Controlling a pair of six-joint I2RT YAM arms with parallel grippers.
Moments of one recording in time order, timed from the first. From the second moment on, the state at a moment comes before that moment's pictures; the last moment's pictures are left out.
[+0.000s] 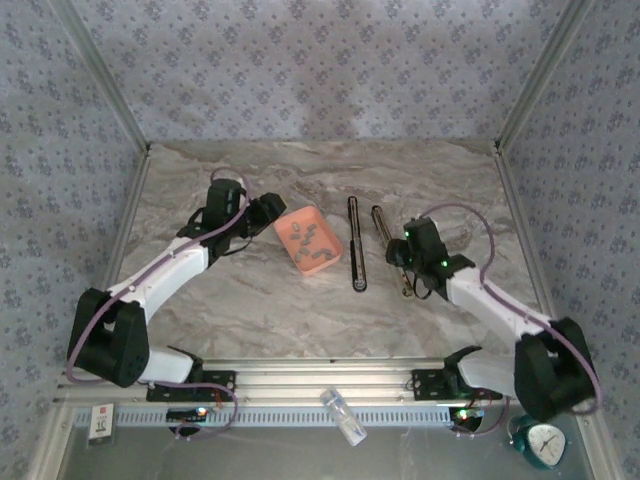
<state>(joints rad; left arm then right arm) -0.39 1.37 0.91 -0.11 0.26 -0.95 0.40 1.23 0.68 -0.32 0.15 0.50</state>
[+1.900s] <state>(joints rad) -0.30 1.36 0.84 -0.15 0.28 -0.93 0.32 1.76 1.00 -0.34 0.04 0.49</state>
